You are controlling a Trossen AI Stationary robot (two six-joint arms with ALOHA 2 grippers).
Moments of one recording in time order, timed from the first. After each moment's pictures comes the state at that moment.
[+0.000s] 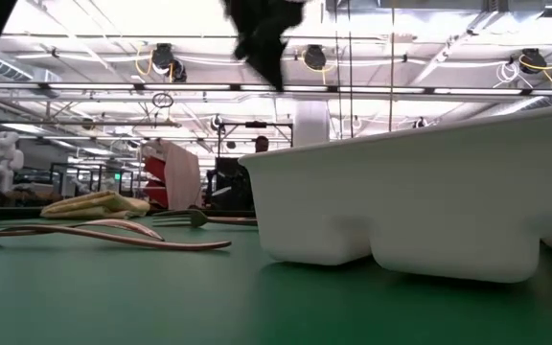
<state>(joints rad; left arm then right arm) 0.16 1.83 1.81 -1.00 -0.29 -0.04 1.05 1.39 1.60 -1.57 0.82 1.61</state>
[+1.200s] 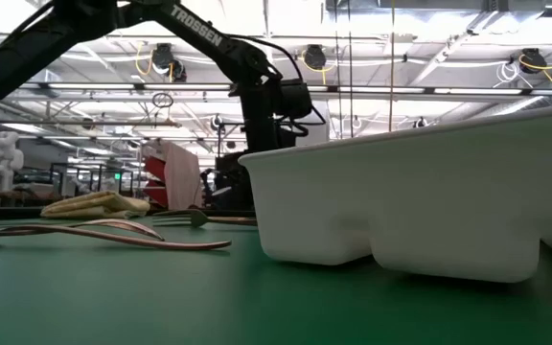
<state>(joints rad) 0.45 2.20 1.81 -0.87 -0.15 -0.41 1.02 1.39 1.60 -1.57 0.85 1.64</state>
